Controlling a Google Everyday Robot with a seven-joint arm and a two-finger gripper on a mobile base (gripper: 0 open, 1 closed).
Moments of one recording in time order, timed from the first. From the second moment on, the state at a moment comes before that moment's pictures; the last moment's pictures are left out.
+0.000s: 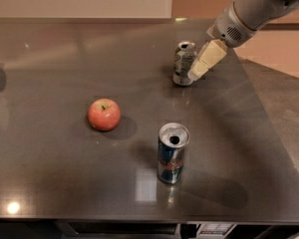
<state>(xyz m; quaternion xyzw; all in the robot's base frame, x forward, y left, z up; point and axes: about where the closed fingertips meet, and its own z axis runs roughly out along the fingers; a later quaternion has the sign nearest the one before) 0.640 -0.145 0.928 -0.54 0.79 0.09 0.29</state>
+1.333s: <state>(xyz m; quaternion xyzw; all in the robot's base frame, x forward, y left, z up) 0.690 -0.111 0.898 -0.52 0.80 0.12 0.29</state>
